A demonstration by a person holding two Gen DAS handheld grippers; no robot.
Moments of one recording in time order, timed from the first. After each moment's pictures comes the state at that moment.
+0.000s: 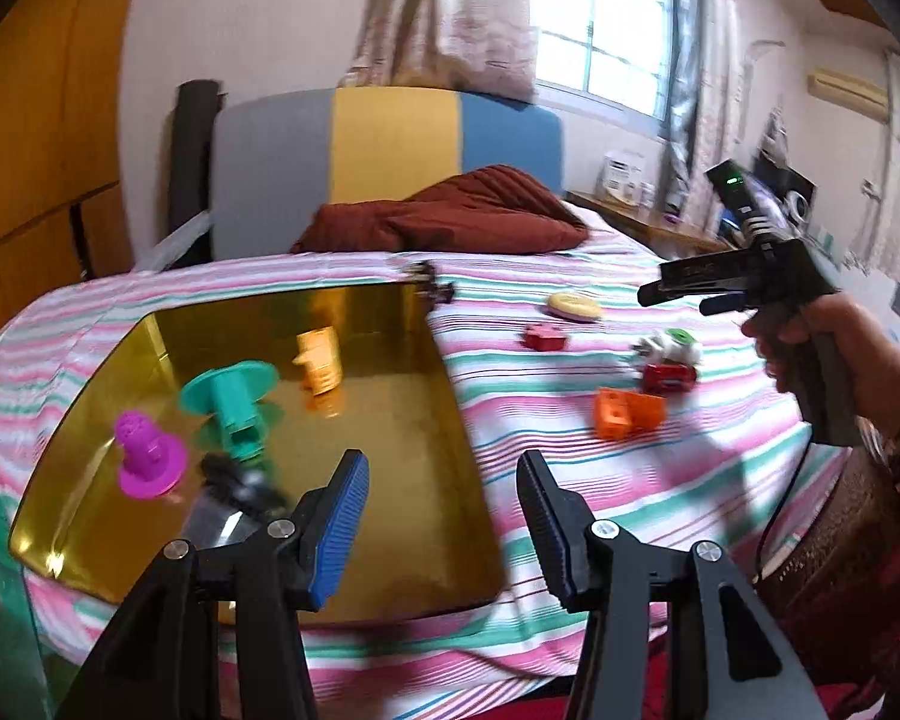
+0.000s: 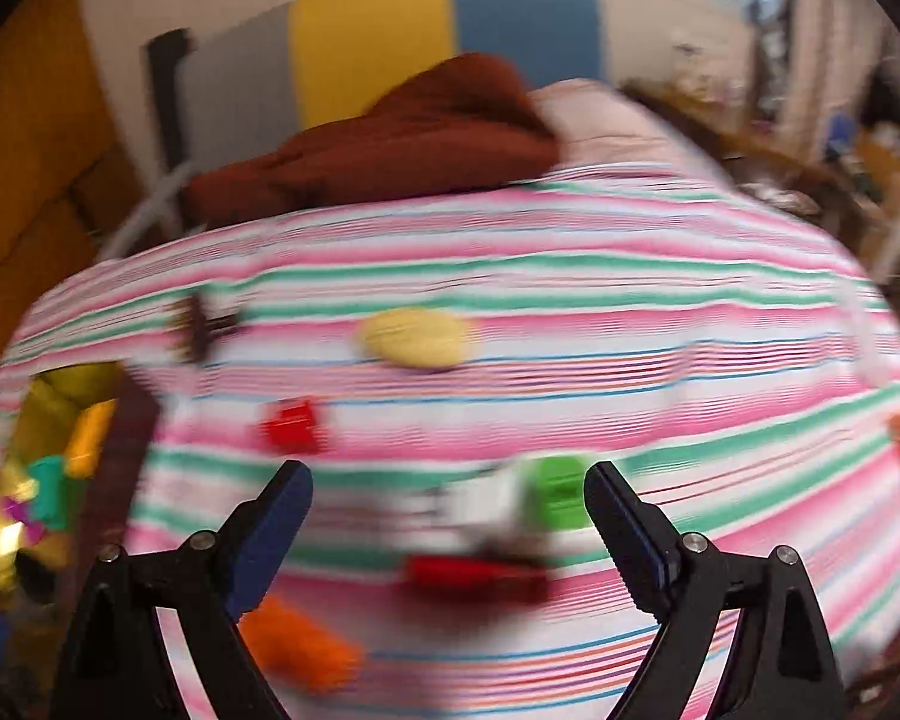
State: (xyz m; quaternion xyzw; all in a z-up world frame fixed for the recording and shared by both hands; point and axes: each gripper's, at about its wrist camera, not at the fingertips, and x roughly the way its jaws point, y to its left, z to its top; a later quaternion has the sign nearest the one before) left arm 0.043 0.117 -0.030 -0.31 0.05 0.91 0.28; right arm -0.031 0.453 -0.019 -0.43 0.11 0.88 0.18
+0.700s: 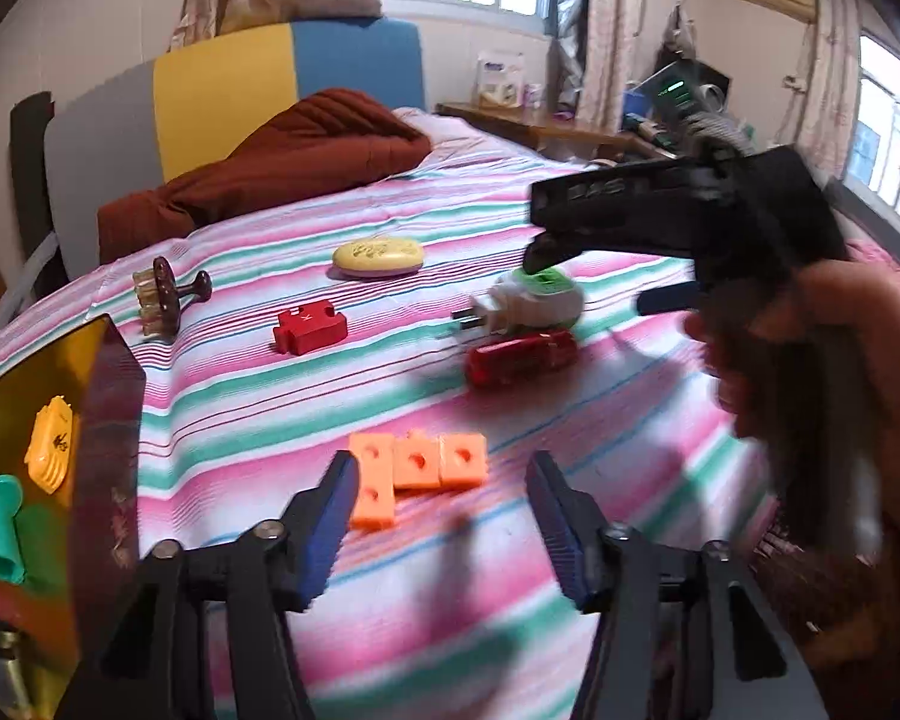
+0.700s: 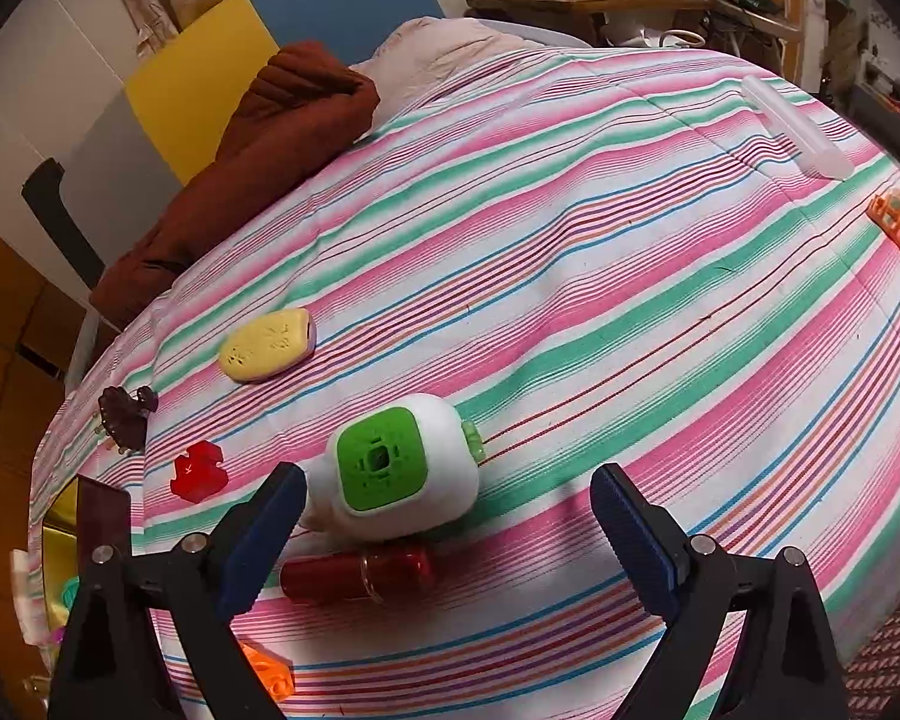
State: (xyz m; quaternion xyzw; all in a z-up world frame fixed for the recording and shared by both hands) left arm 0.016 0.300 -0.063 -0.37 0.14 0.84 0.37; right arm 0.003 0.528 -0.055 -0.43 0.30 0.82 0.22
